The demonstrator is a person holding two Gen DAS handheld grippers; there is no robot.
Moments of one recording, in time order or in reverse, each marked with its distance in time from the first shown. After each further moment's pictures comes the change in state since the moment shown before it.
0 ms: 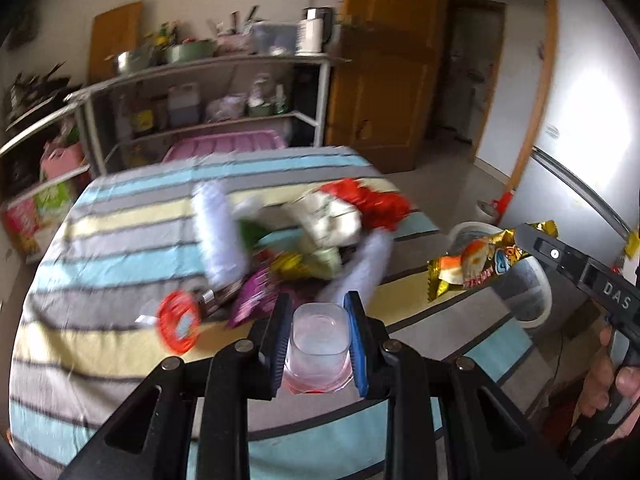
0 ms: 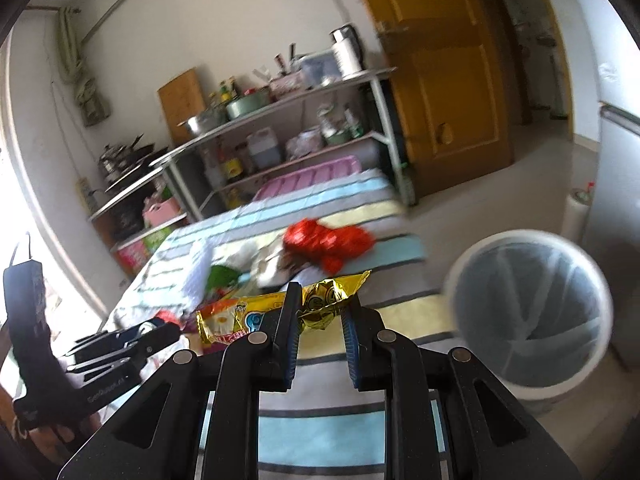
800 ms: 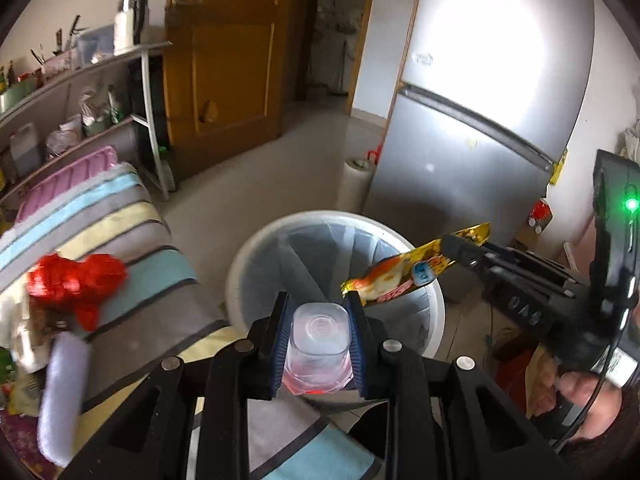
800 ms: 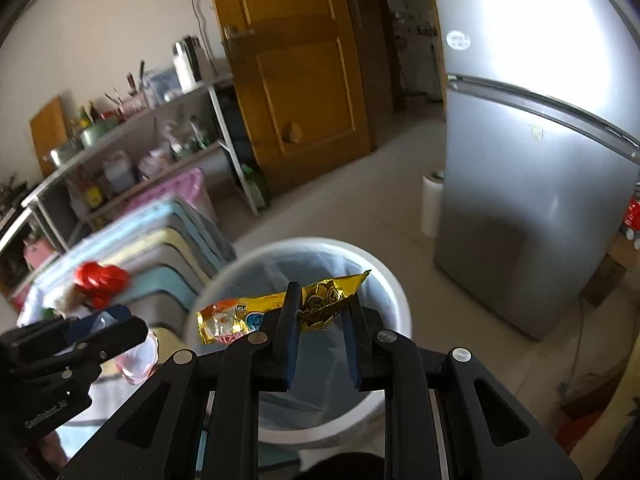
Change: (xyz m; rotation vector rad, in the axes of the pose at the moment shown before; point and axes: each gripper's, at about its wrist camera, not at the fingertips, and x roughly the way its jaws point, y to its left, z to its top) left arm 0.102 -0.211 0.044 0.257 0.130 -0.364; right arm -0.009 -0.182 0.010 0.123 0.062 -0.433
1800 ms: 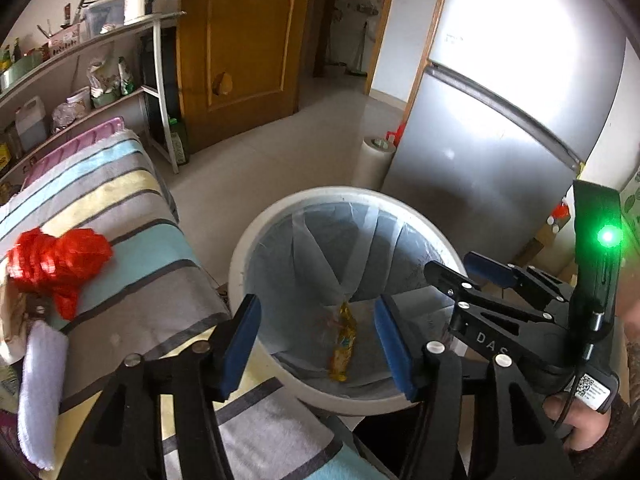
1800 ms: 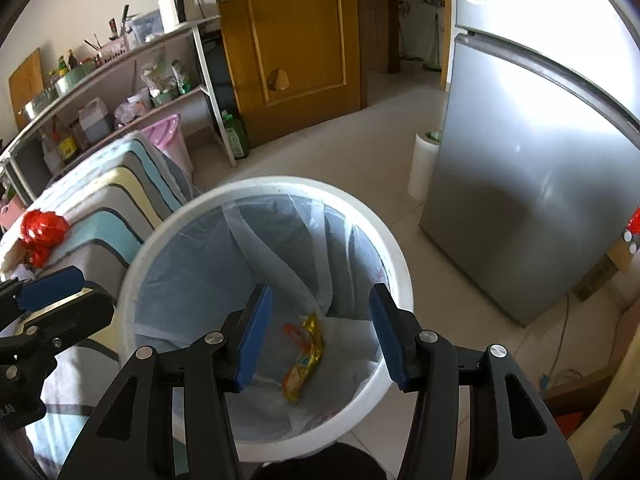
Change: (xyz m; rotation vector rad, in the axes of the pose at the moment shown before) left arm 0.026 0.011 0.001 -0.060 0.063 0.050; right arm 0.044 0.001 -0.013 -0.042 0.110 -0.043
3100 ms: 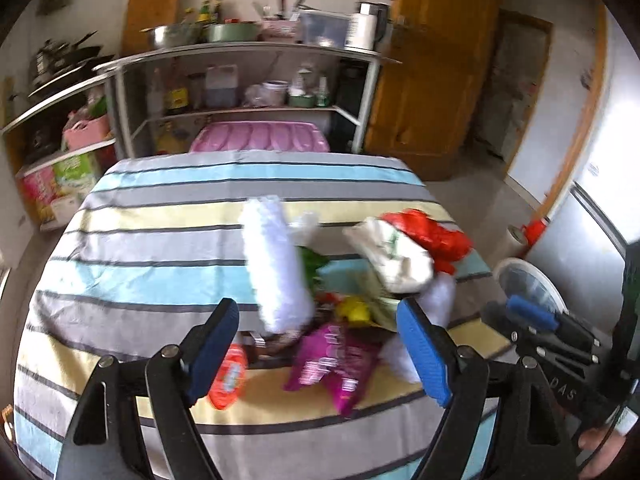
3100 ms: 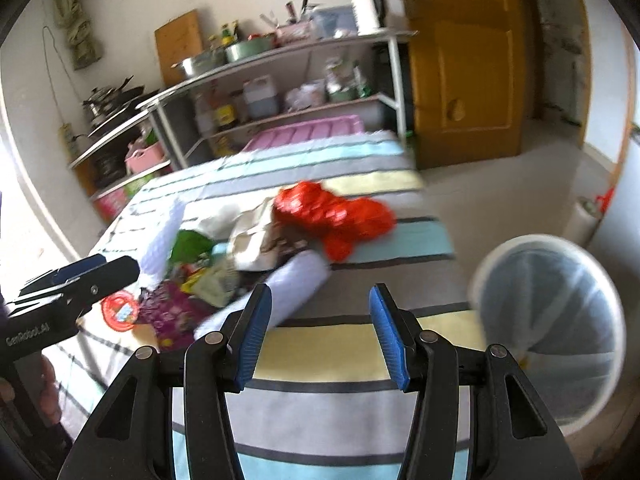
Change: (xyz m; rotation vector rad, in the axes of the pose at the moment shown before) left arm -0.162 0.218 -0.091 -0.392 -0.177 0.386; right arm -0.046 0.250 -0.031 -0.273 0.001 0.440
